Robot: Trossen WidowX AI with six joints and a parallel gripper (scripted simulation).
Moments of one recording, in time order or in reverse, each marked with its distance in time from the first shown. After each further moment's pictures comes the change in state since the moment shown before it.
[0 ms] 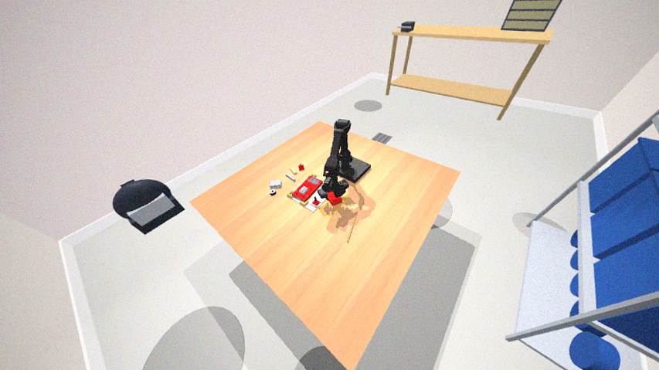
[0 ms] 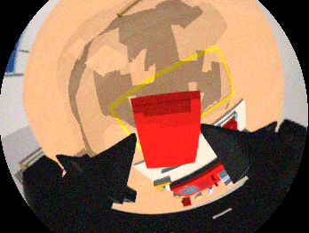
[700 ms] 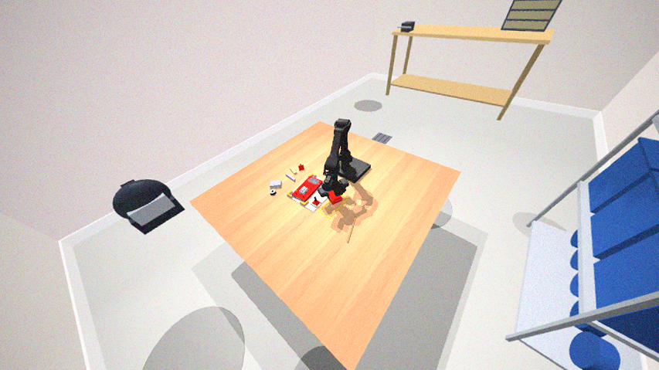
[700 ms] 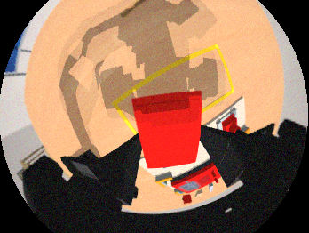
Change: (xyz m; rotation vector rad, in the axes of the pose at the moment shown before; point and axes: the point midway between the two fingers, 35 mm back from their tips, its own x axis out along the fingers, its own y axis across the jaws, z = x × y) arm -0.007 0.004 -0.003 0.001 0.013 0.014
